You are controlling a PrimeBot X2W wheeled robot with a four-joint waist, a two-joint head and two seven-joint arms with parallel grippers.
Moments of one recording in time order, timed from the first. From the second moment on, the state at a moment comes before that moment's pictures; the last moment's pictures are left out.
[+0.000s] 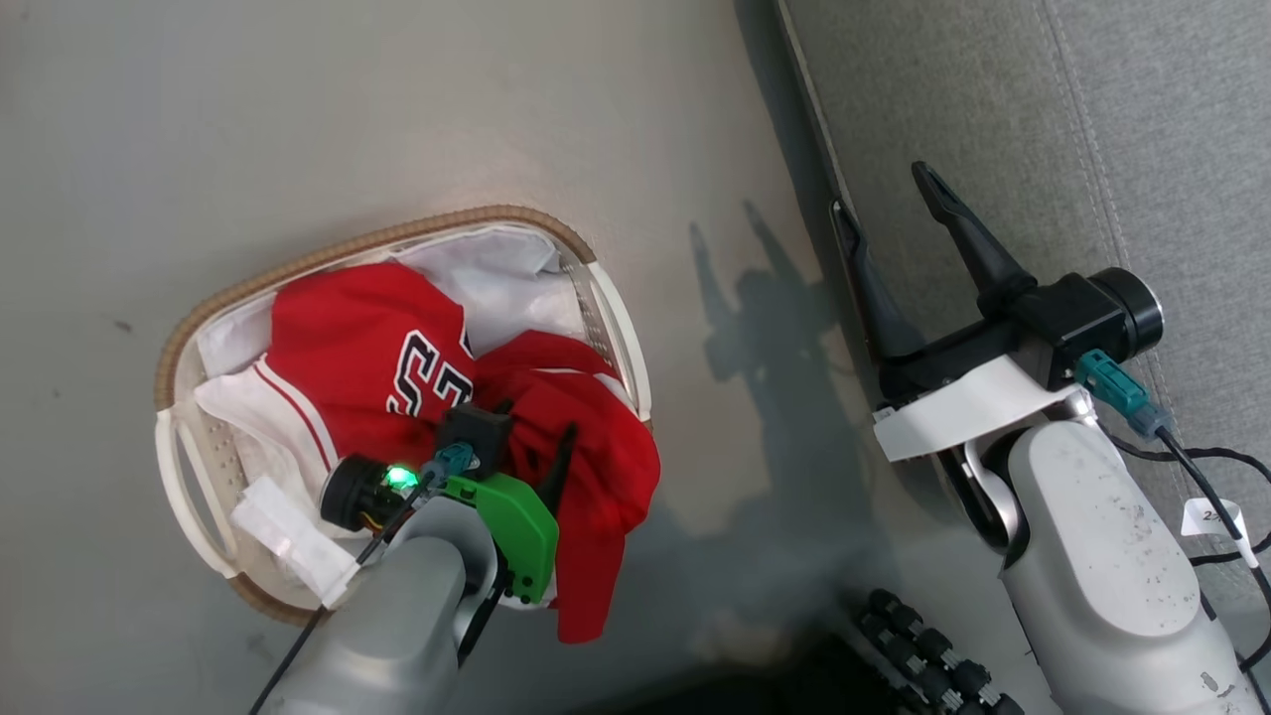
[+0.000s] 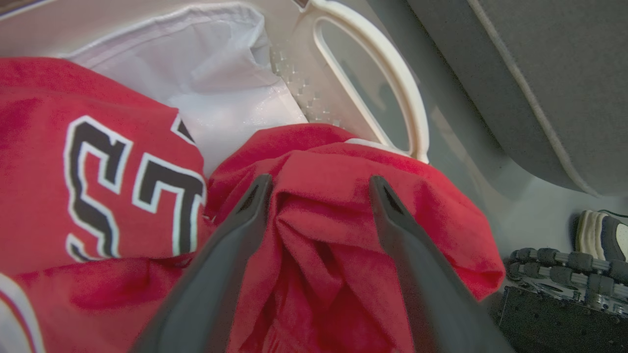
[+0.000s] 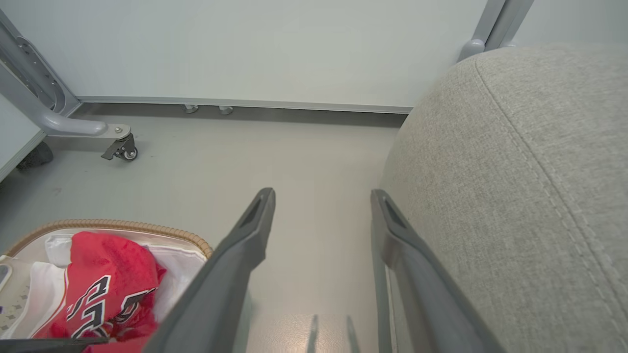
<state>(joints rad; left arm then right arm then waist) -0.64 0.05 -0.72 1.02 -0.45 -0.13 -0.26 -0.47 -0.10 0.21 0.18 0.14 0.13 -0.26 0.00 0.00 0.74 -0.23</state>
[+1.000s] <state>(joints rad) -0.55 0.05 -0.59 0.85 -0.42 -0.12 -0.26 -0.42 -0.08 0.23 0.27 0.15 0.13 -0.26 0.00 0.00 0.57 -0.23</state>
